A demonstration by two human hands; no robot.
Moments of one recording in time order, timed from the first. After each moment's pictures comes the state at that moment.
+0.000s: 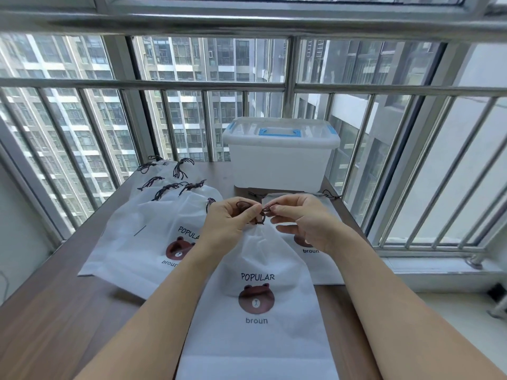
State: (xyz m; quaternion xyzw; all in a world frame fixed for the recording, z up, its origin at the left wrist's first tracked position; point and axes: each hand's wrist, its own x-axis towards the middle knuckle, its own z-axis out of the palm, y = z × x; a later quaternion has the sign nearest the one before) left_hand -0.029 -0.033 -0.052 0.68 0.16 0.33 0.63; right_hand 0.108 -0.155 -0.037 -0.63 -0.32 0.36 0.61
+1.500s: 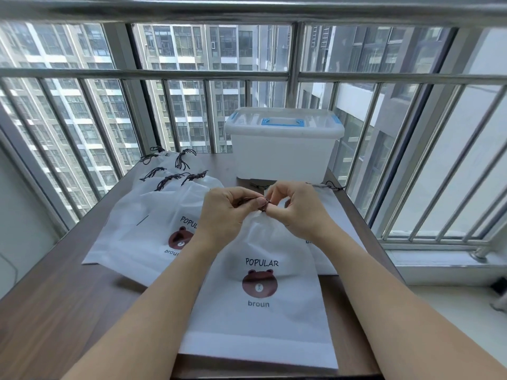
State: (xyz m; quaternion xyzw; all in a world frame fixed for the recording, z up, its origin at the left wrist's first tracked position) left_hand -0.035 -0.028 -0.053 0.77 0.13 0.37 0.50; right_hand 0.094 -0.146 -0.045 -0.71 -0.51 0.04 0.48
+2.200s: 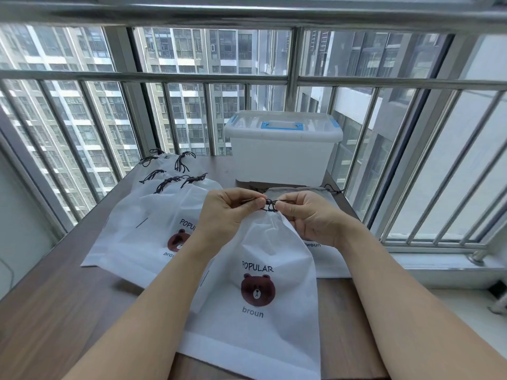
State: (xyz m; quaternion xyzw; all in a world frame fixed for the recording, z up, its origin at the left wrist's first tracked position) left_hand -0.036 -0.033 -0.046 0.68 0.12 0.35 0.63; right_hand 0.113 -0.164 -0.039 -0.51 -0.35 0.49 0.62
